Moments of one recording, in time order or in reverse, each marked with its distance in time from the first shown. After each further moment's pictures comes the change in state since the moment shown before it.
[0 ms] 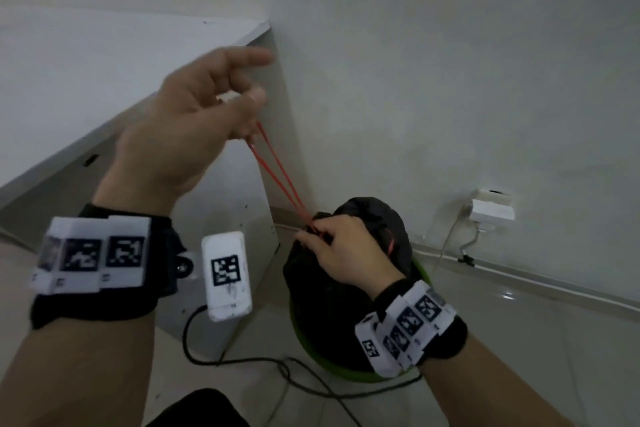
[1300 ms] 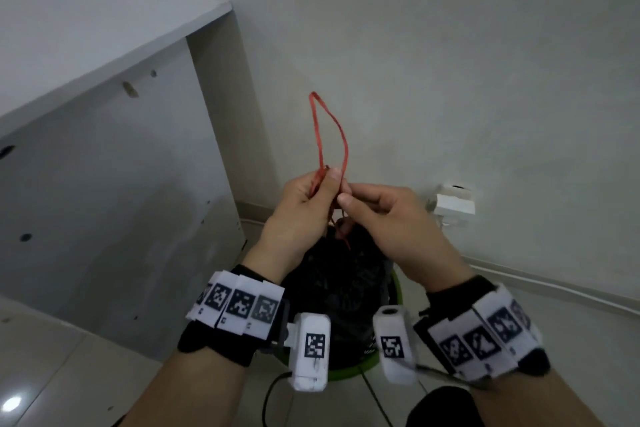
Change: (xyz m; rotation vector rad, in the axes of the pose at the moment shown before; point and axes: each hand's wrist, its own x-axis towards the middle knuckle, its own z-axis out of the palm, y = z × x) left_hand -0.035 -0.084 0.149 -0.325 -0.026 -0.336; right_hand -0.038 -0.005 -0.087 0.585 0.196 0.221
